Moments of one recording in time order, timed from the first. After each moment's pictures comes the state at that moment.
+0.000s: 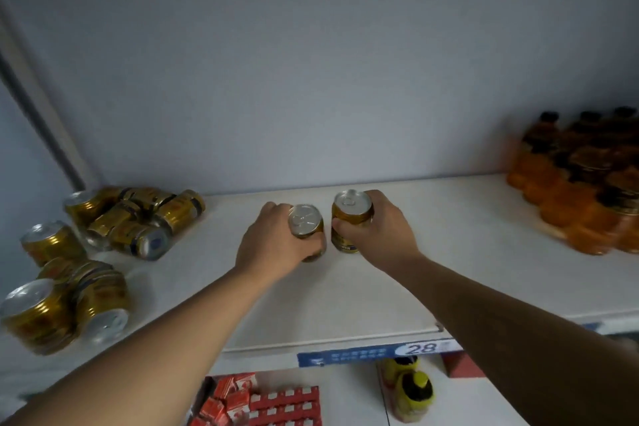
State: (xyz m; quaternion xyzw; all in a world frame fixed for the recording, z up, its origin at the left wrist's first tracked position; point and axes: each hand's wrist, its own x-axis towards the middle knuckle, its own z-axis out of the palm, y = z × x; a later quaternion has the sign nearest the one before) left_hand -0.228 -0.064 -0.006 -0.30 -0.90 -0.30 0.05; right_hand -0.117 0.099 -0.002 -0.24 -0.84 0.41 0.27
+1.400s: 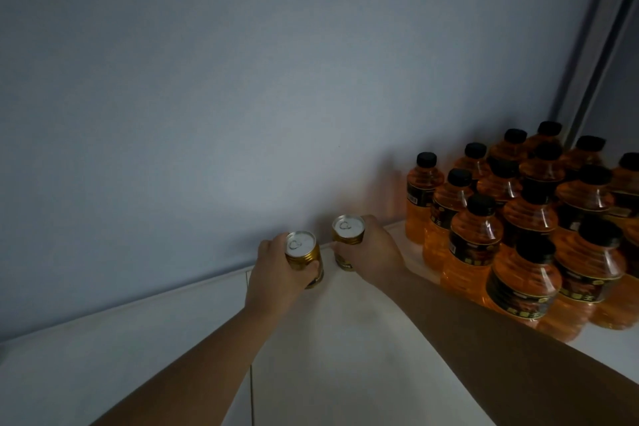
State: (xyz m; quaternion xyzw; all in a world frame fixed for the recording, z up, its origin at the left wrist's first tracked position) left_hand -0.233 0.294 -0.040 -0.33 -0.86 -0.40 -0.02; right_hand -0.126 0.450 -0.038 -0.34 -0.78 0.47 0.25
